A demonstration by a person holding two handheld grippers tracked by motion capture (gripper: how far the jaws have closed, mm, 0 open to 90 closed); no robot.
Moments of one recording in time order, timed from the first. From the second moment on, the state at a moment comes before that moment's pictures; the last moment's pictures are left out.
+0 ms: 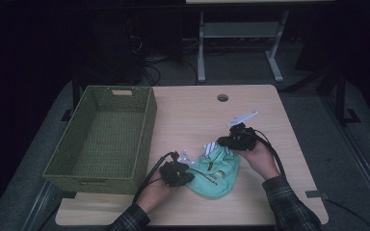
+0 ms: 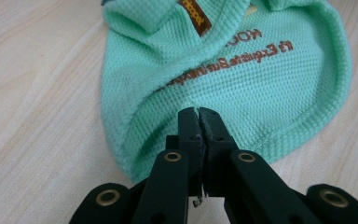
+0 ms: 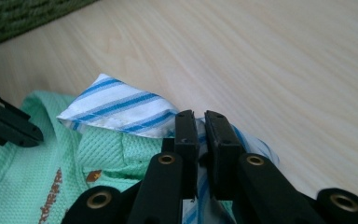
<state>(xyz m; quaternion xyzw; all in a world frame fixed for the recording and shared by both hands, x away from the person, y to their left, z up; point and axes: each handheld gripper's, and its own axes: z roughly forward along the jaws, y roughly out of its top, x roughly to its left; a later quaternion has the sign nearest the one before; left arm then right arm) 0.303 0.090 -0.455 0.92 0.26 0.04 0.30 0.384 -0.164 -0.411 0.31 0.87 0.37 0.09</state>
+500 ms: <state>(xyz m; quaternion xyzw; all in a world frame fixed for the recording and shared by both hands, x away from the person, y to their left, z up) 0.303 0.090 -0.455 0.92 0.26 0.04 0.30 0.402 -0.191 -0.387 0.36 0.84 0.38 0.14</state>
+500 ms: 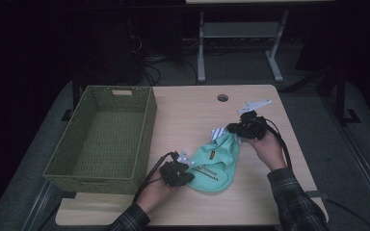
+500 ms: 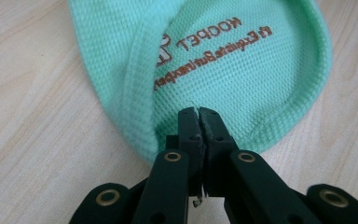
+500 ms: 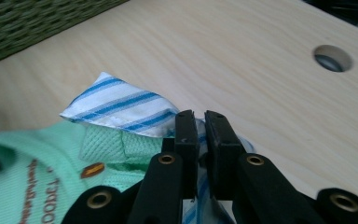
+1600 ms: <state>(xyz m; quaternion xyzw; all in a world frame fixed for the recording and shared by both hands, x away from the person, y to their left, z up) 0.303 0.090 -0.455 0.92 0.26 0.03 0.30 0.446 -0.225 -0.451 0.45 0.82 0.33 0.14</state>
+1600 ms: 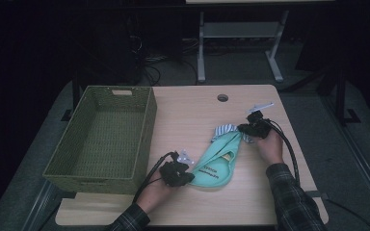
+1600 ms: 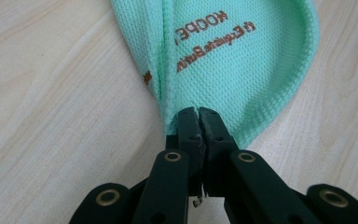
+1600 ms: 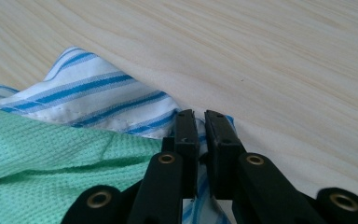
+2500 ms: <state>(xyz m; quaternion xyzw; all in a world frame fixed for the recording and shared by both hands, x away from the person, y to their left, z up) 0.302 0.085 -0.442 0.90 0.25 0.01 0.35 0.394 -0.230 -0.426 0.40 0.82 0.39 0.13</state>
